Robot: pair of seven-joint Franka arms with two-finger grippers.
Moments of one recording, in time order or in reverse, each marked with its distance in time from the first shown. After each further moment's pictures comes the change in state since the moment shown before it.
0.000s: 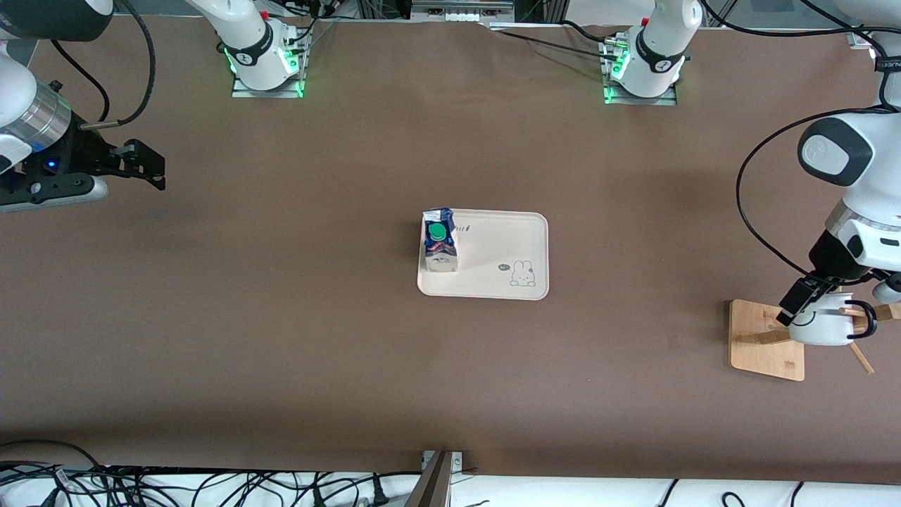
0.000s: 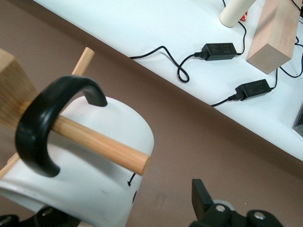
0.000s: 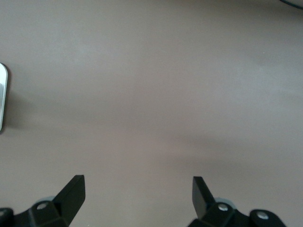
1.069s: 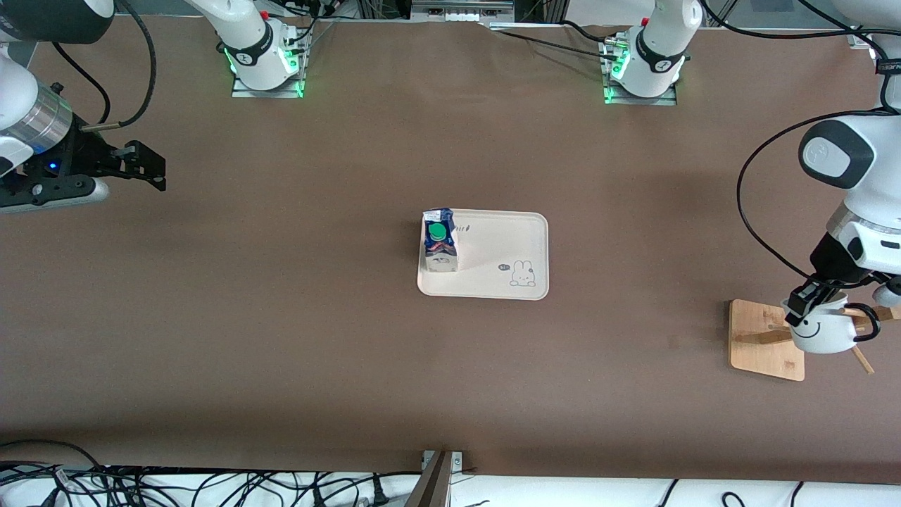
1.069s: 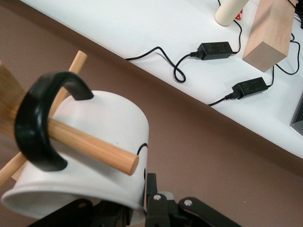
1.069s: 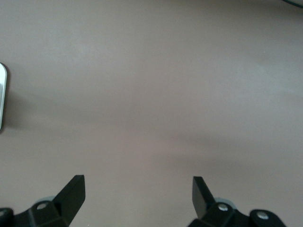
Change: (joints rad) left arm 0.000 0.002 -0.005 0.010 0.000 -0.007 0.021; right arm -0.001 0.004 0.000 0.000 0.000 0.000 0.000
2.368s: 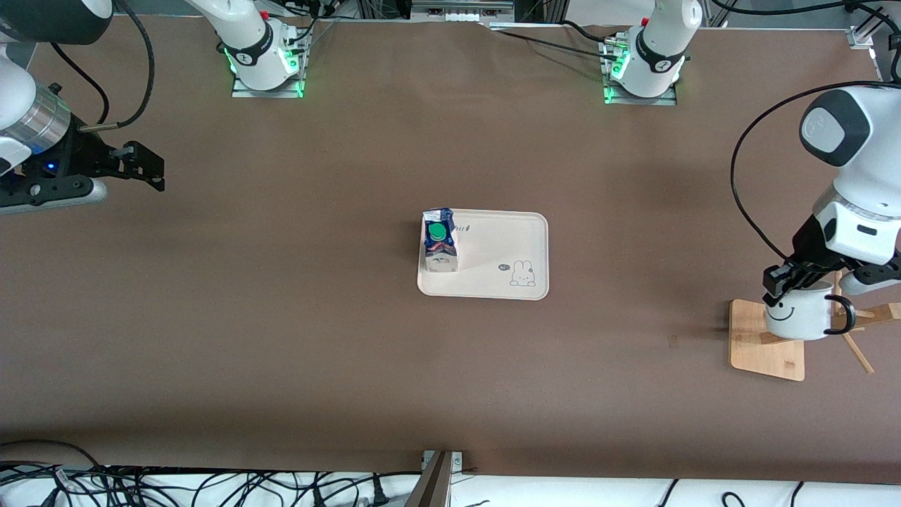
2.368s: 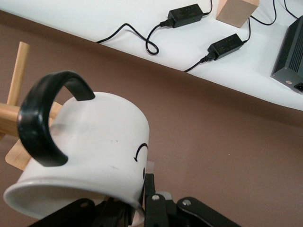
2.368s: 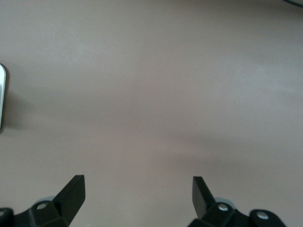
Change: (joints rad) left arm -0.013 -0.091 -0.079 0.027 0.130 -0.212 0.021; right arm -0.004 0.001 0.000 0.000 0.000 0.000 0.000
